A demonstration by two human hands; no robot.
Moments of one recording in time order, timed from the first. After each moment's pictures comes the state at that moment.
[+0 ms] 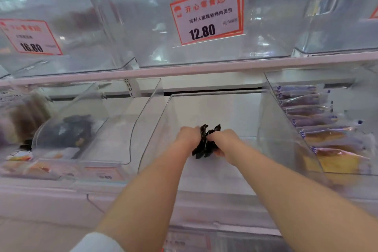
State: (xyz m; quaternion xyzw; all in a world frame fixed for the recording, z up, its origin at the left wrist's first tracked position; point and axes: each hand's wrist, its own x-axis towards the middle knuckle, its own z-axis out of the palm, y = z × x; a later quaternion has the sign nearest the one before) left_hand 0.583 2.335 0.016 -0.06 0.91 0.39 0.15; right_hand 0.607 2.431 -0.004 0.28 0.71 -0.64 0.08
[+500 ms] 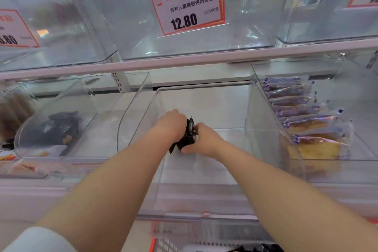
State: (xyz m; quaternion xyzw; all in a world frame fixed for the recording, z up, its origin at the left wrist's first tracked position) left_hand 0.570 2.326 0.029 0.19 0.97 -0.15 0.07; right_hand 0.627 2.421 -0.006 0.03 0.88 -0.46 0.08
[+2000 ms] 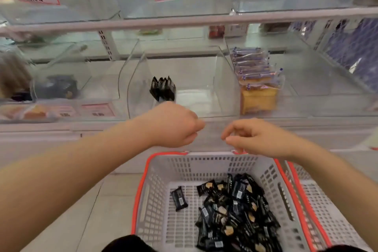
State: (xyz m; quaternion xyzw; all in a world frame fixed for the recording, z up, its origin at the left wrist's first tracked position) left_hand 0.764 2.293 0.089 0.56 0.80 -0.19 -0.08; right_hand 0.859 2.493 0.067 -0.04 0.90 -0.42 0.13
